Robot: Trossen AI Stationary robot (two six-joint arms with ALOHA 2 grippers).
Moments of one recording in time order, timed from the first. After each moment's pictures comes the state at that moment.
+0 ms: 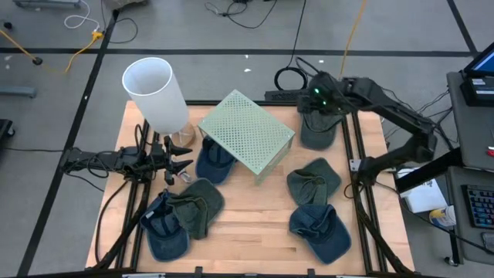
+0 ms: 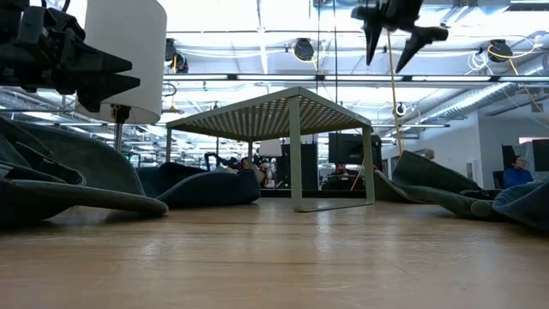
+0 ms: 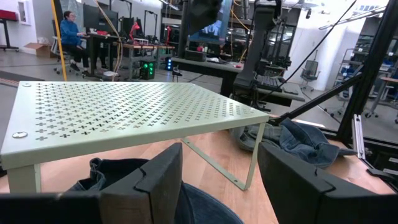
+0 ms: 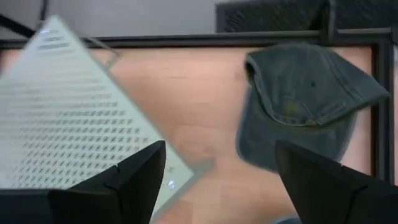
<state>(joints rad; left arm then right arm) -0.11 0.03 0.02 0.06 -0.29 -0.14 -0.49 1.38 1.60 -1.32 0.25 1.00</state>
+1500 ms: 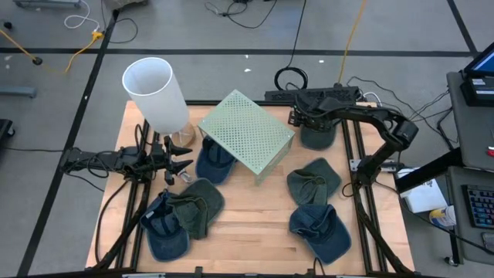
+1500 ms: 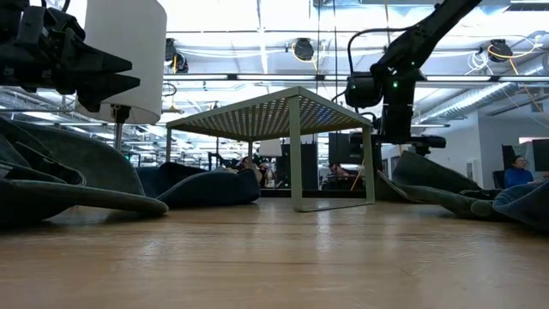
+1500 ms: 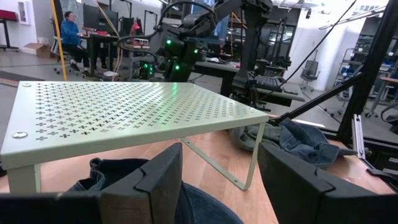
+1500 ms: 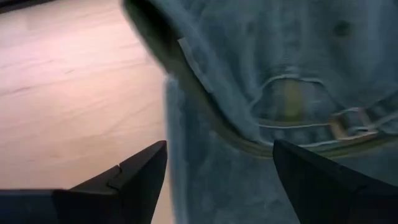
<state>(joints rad) -0.11 0.03 0.02 0.06 -0.29 -0.14 -0.68 1.61 1.00 -0.71 0.20 1.08</state>
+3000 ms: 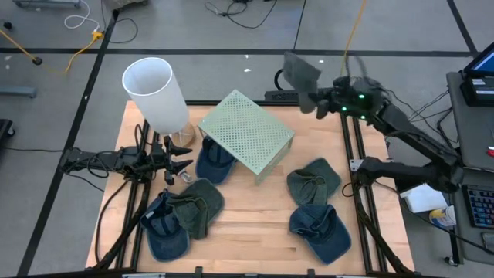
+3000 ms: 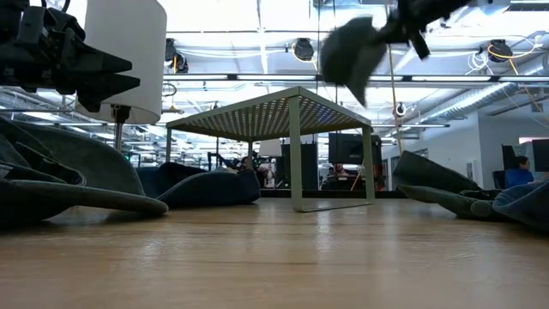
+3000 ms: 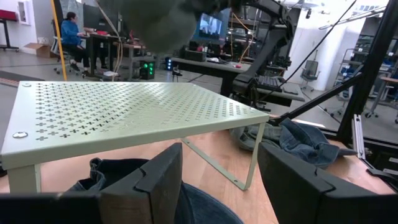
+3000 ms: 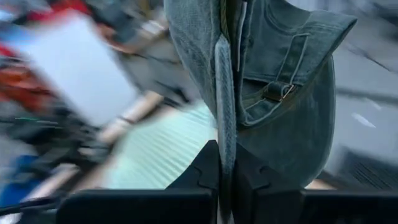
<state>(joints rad) -0.11 0.03 0.02 0.06 -0.29 -0.14 -0.68 0.89 1.00 -0.36 -0.12 0.41</state>
